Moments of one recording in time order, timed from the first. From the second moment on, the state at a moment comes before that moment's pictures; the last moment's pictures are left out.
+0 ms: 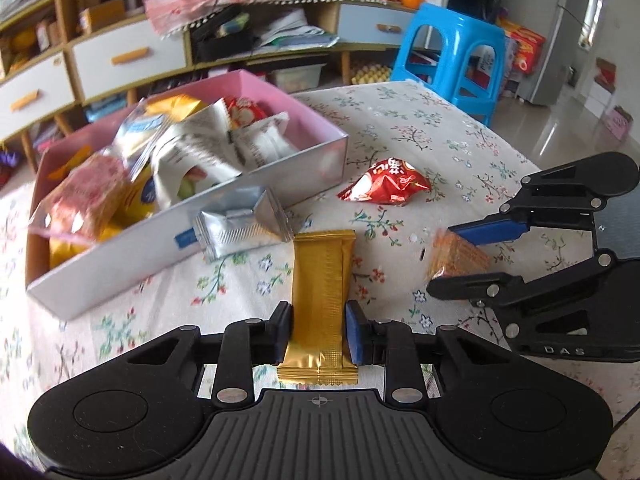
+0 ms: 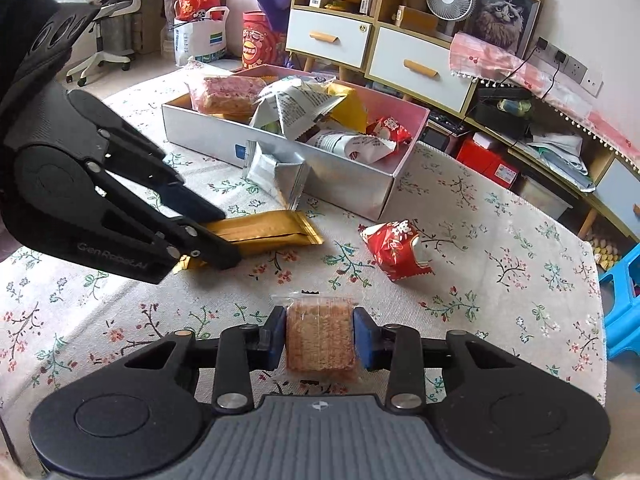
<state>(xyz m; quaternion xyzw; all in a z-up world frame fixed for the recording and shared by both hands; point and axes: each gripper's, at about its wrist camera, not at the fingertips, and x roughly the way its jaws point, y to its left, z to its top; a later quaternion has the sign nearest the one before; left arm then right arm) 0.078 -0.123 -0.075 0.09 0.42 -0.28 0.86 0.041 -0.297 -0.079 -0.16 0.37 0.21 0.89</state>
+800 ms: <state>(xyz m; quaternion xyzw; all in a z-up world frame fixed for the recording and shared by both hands) 0.087 -0.058 -0.017 -0.05 0.39 -0.26 0.88 0.092 -0.304 -0.037 0.01 0.36 0.12 0.92</state>
